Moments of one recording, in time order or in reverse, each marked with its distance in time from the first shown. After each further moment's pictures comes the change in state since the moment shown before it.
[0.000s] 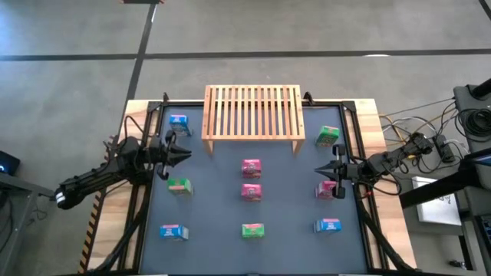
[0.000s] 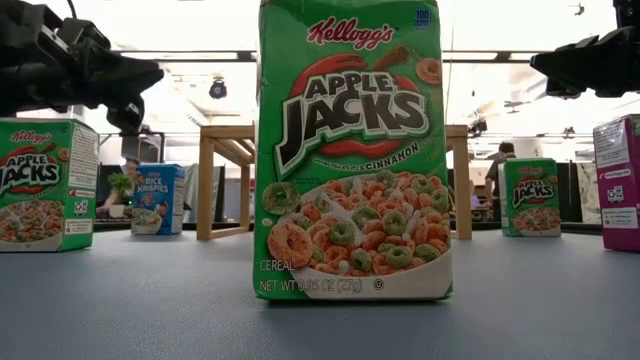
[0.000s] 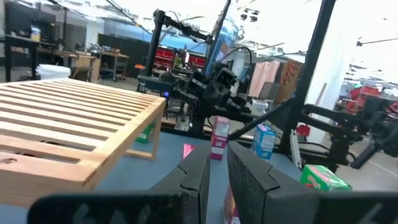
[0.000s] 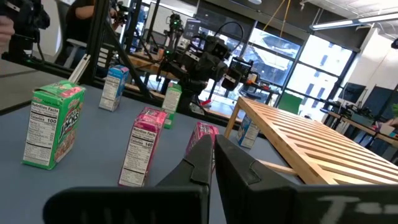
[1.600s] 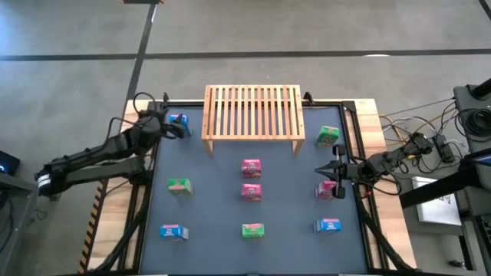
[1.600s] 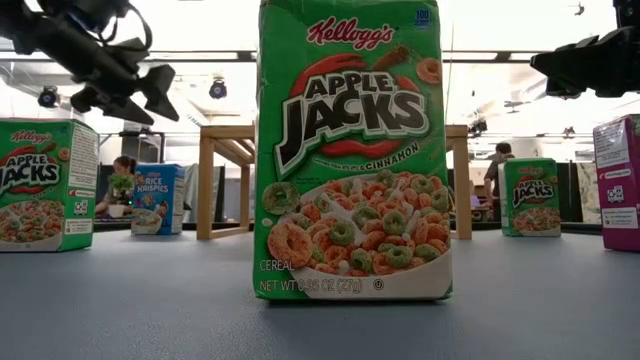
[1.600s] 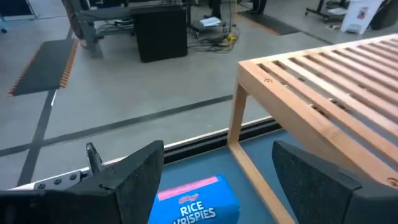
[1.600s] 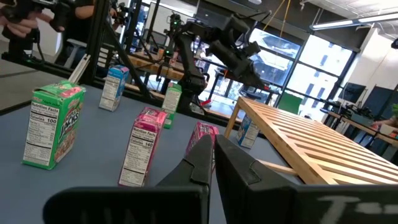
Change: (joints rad) left arm 0.000 0.576 0.454 -0.474 -1.132 -0.037; right arm 0.000 0.000 0.000 0.000 0.000 0.000
